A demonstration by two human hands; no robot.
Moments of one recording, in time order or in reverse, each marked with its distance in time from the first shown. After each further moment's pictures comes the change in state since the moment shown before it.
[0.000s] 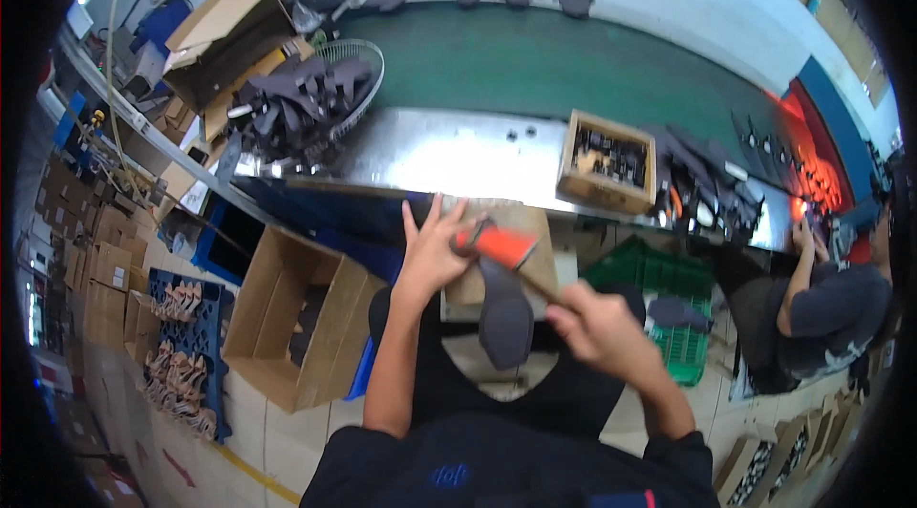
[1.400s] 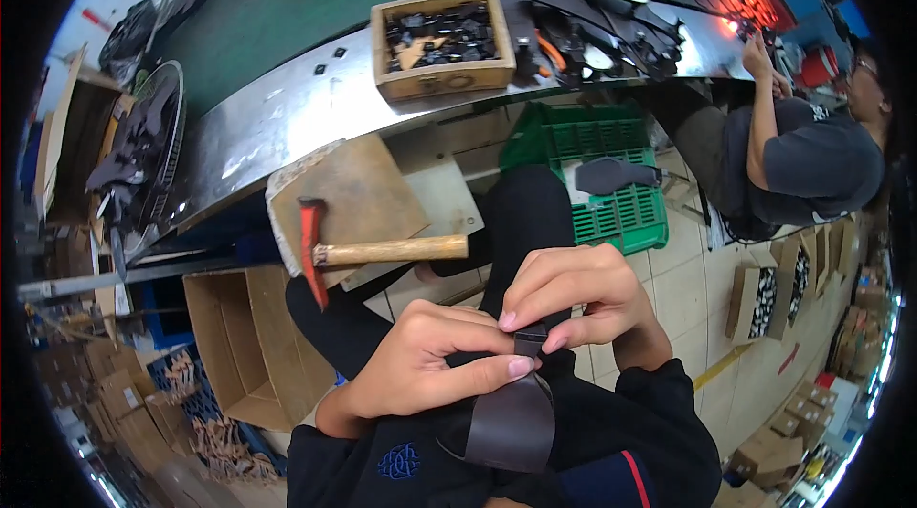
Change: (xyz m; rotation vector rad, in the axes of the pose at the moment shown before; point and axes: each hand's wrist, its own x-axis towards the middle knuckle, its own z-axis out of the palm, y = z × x) left_hand -0.023 0.199 -0.040 -1.170 -0.880 0.126; right_hand -0.086 0.043 -0.042 0.749 0.222 -0.285
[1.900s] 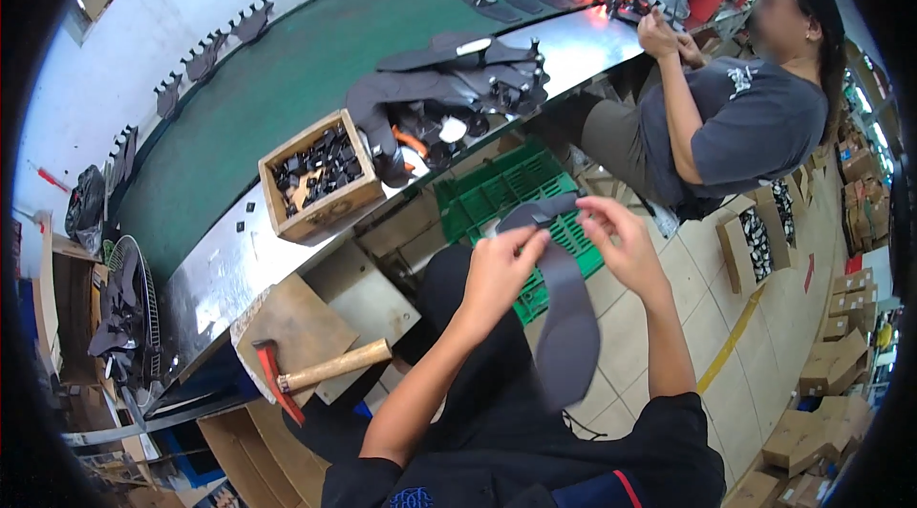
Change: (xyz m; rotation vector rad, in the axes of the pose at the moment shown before) left_hand 0.217 -0.109 0.105 0.372 0.155 0.076; right_hand -0.155 -0.034 -0.124 -0.757 0.742 0.494
